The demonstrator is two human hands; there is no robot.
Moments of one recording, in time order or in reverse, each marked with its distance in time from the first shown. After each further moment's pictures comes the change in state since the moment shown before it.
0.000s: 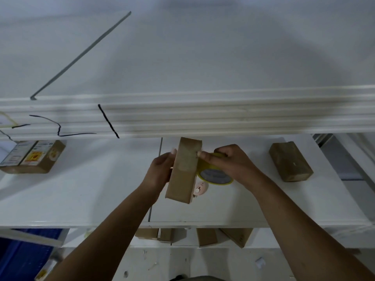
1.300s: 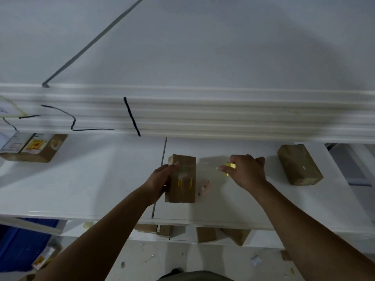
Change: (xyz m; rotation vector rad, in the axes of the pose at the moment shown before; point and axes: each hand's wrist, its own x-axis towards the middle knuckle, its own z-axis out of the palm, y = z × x) left_hand 0.041 -0.081 -0.046 -0.088 0.025 -0.327; right_hand 0.041 0.106 0.012 -0.915 0.145 -0.025
